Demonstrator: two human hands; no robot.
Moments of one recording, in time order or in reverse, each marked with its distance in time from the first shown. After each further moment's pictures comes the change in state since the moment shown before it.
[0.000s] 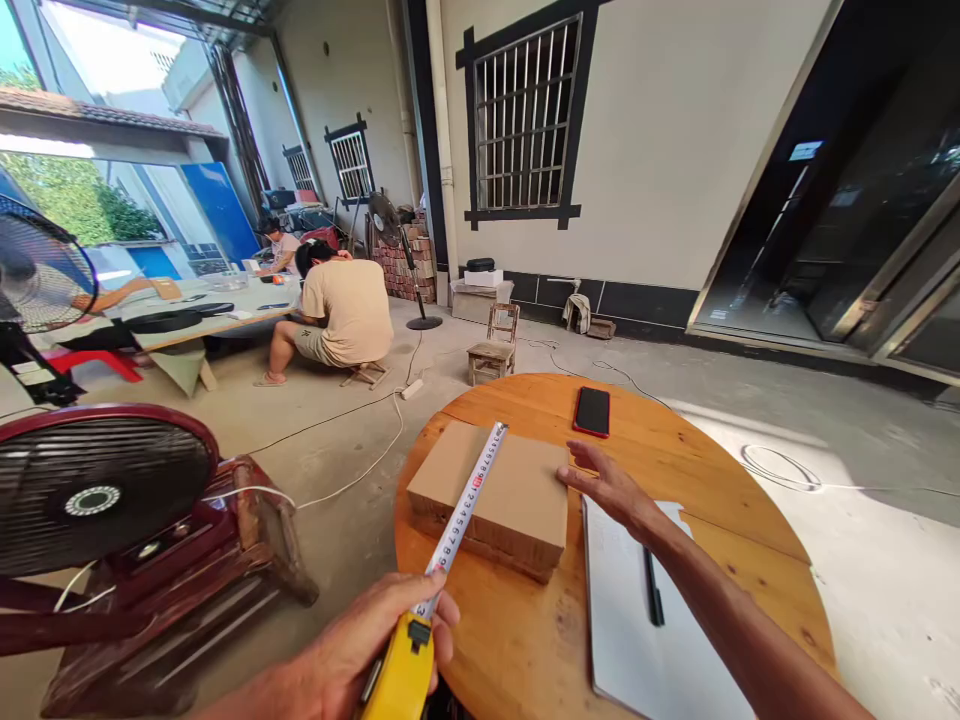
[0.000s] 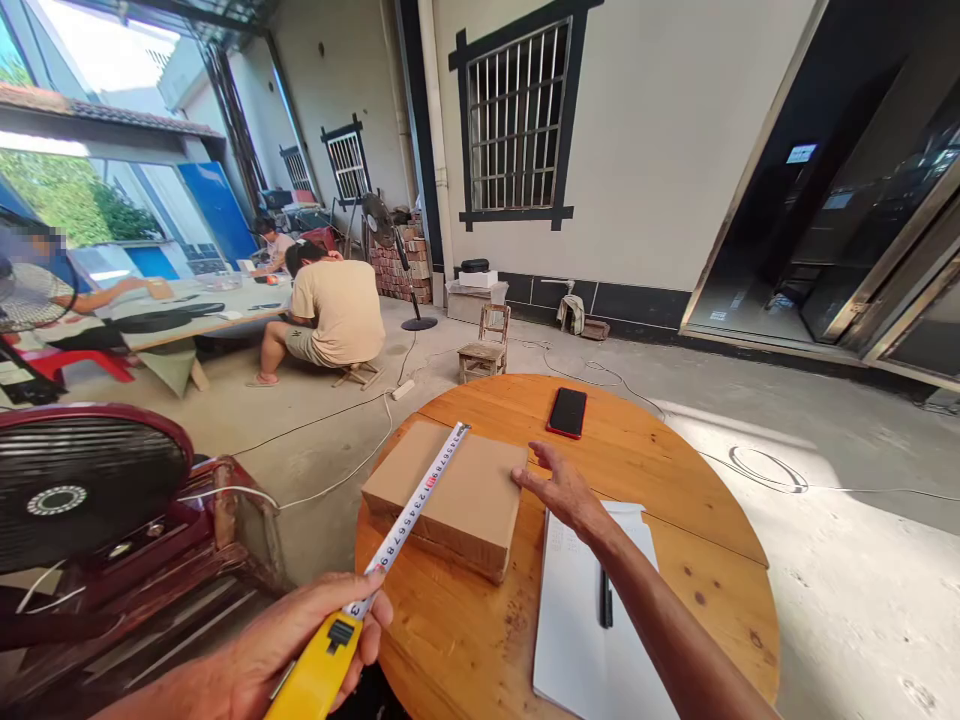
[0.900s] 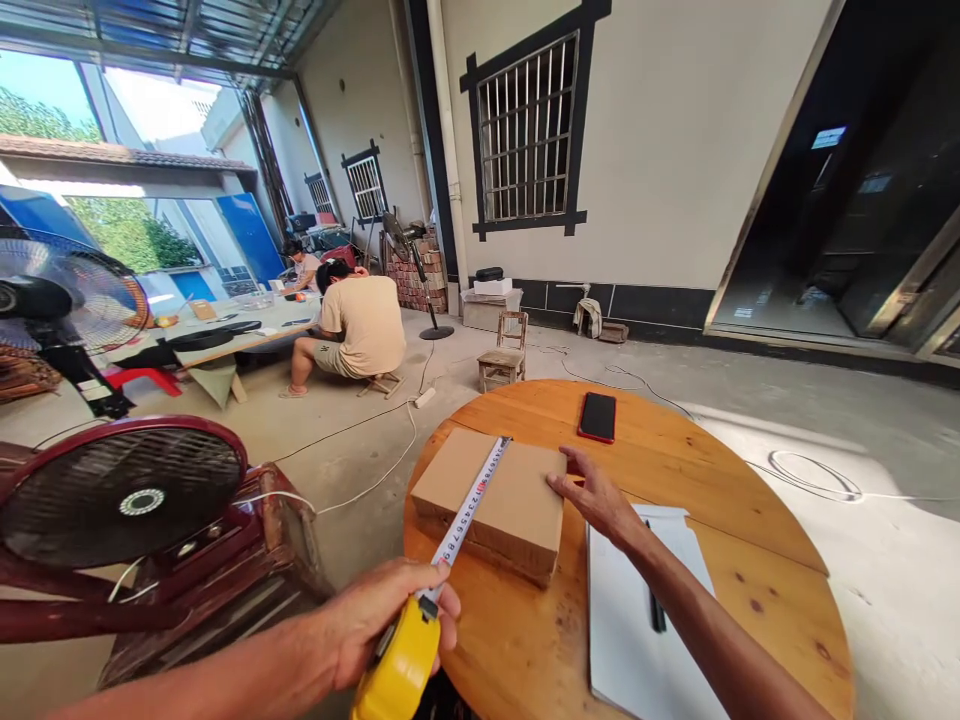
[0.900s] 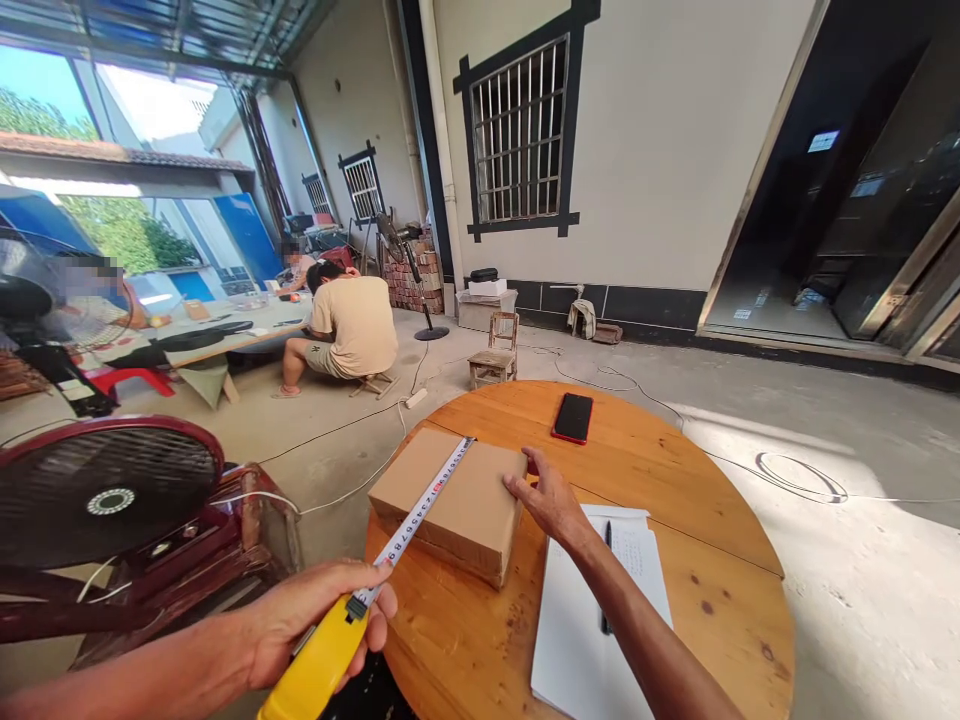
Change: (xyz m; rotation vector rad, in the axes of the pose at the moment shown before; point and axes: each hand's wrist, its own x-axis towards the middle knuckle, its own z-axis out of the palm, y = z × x) left_hand -0.010 0.023 0.017 0.101 0.021 -0.081; right_hand 0.005 0.011 0.019 0.079 0.004 -0.114
